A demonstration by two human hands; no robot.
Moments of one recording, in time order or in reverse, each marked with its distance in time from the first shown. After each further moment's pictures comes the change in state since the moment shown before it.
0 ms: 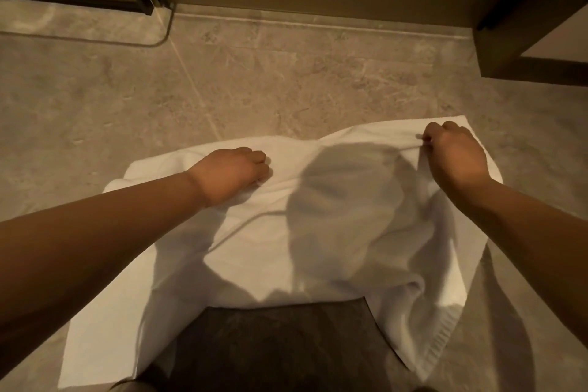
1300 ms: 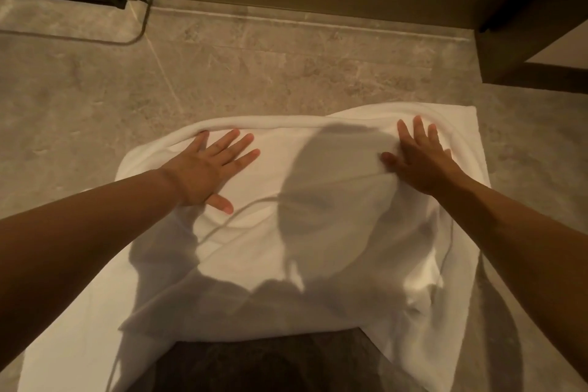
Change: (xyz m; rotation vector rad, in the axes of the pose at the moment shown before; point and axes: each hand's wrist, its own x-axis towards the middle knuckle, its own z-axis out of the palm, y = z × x) left_hand 0.017 -0.050 0.021 0.381 -0.525 -0.065; right_hand 0.044 0.012 0.052 0.070 -0.420 0.053
